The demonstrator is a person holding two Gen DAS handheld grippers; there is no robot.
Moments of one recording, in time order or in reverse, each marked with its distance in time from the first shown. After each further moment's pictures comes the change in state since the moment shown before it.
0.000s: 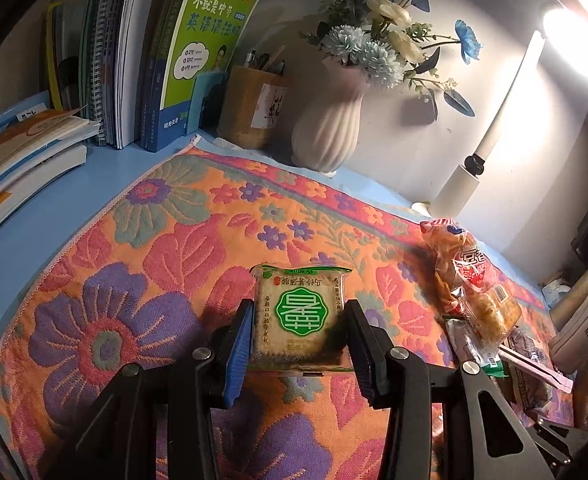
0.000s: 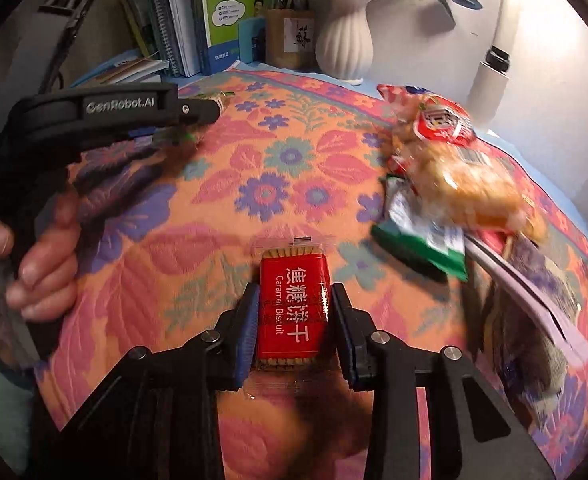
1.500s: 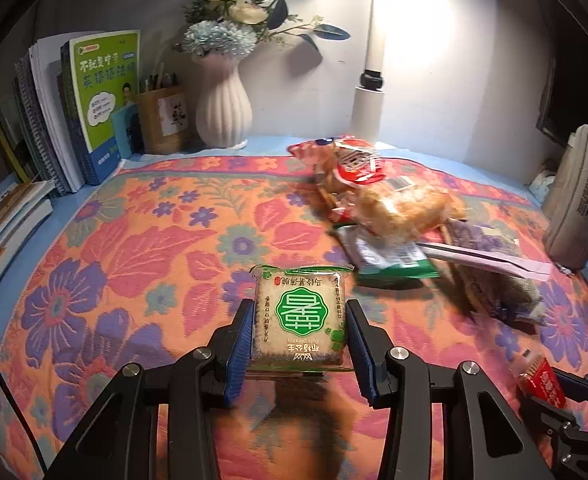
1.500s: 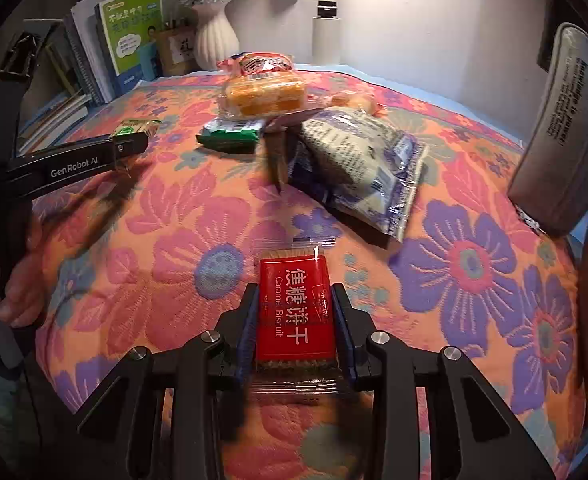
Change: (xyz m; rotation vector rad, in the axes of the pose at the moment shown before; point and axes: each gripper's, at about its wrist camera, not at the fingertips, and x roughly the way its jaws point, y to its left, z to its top) left arm -0.026 -0.127 -0.069 0.313 0.051 0.036; right arm -0.075 -0.074 -0.087 0.273 -0.002 -0.152
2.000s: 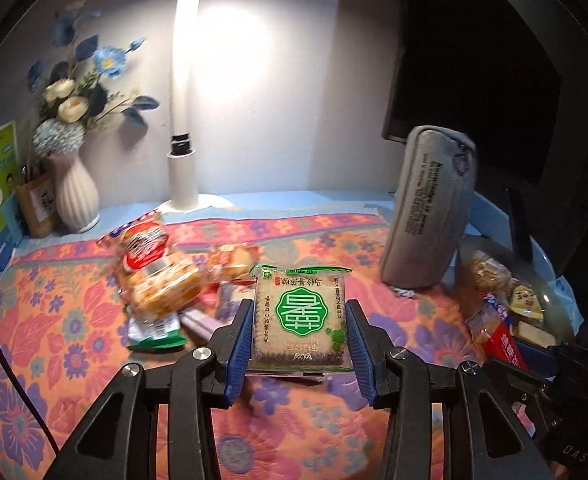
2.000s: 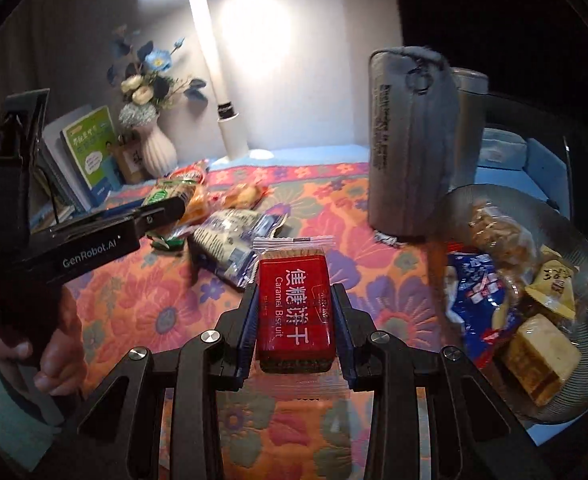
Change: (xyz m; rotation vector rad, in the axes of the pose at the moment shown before) left arm -0.062 -0.164 0.041 0.191 -0.075 -0.293; right arm -0.119 -0.113 -0.014 0.278 -0.244 -0.012
